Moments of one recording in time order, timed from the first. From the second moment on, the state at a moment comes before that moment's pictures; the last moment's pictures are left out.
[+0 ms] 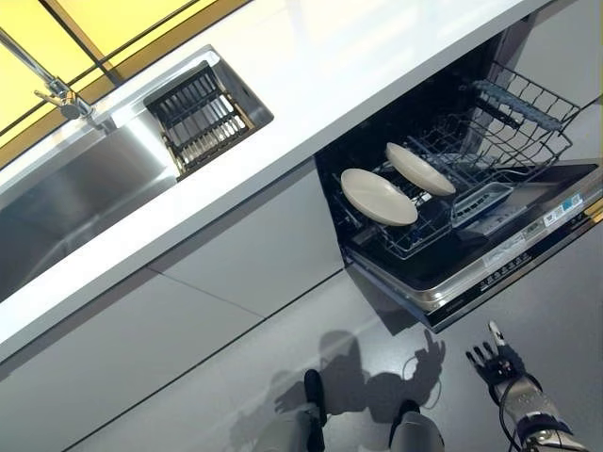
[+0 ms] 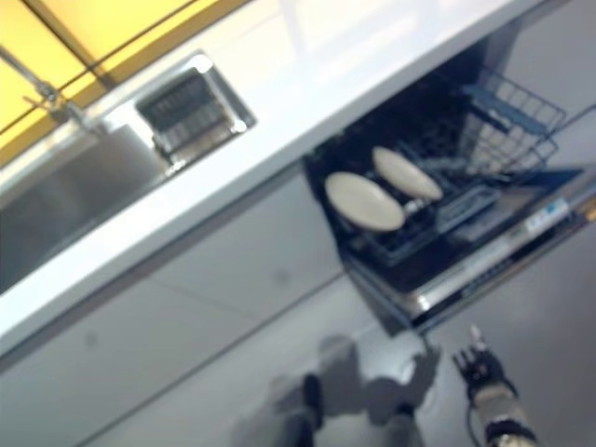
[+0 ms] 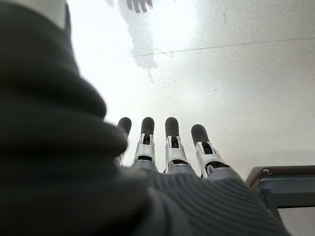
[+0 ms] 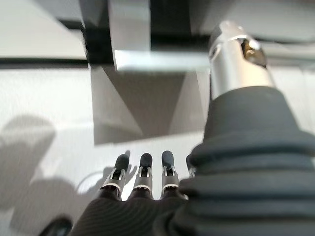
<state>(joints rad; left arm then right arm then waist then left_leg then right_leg) 0.11 0.26 0.00 1.16 -0.44 0.11 0.12 -0.33 -0.50 -0.24 1.04 1.18 0.11 0.00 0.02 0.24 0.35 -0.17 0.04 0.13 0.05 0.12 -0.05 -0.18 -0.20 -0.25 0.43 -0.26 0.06</state>
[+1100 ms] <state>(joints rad) 0.17 0.23 0.03 1.22 -0.41 0.09 0.08 -0.41 -0.64 -0.02 1.08 1.15 0.13 -0.09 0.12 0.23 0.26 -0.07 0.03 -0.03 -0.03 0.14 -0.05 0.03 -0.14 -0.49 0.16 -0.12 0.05</state>
